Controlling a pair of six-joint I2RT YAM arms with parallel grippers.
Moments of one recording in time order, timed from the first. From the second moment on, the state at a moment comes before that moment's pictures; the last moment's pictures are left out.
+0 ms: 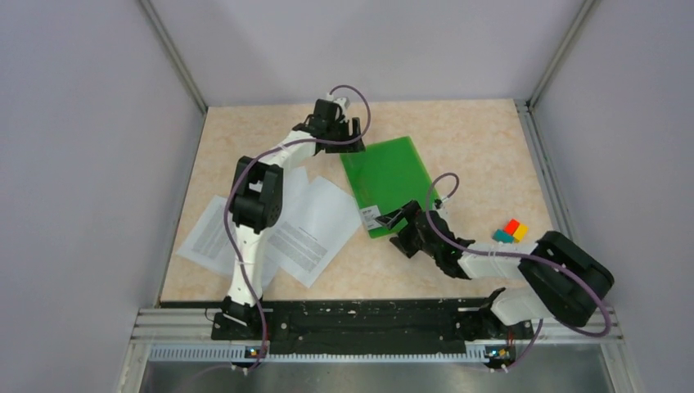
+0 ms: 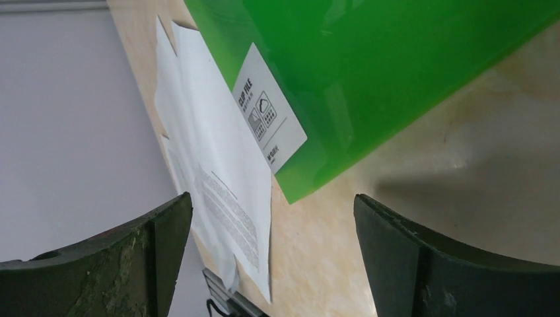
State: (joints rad) left arm -0.38 2.25 1.83 -0.30 0.23 -0.34; right arm 0.77 1.31 0.36 0.40 0.15 1.43
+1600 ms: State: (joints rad) left arm -0.36 2.33 1.87 -0.31 0.30 -0.36; right arm 0.68 1.94 0.24 1.46 0.14 1.60
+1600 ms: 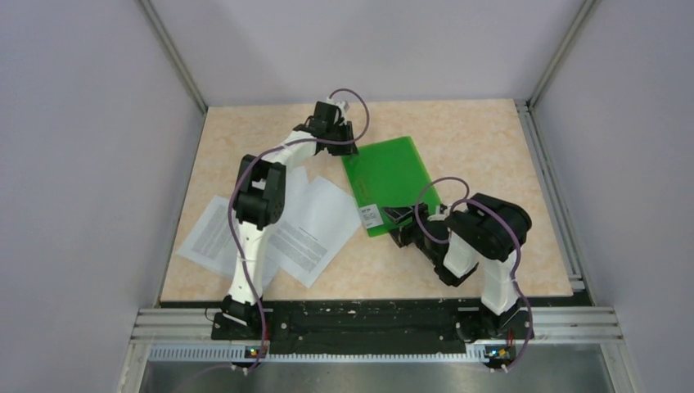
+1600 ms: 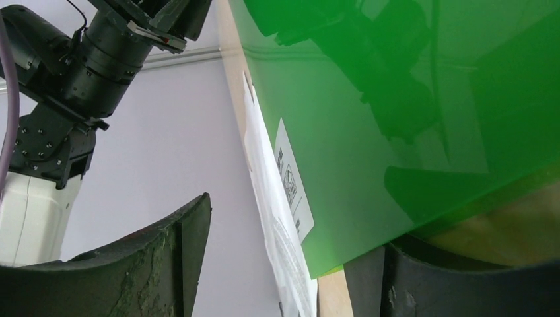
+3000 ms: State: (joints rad) left arm -0.33 1.59 1.67 -0.66 0.13 -0.70; right arm 1.22 1.50 0.79 0.26 0.82 0.08
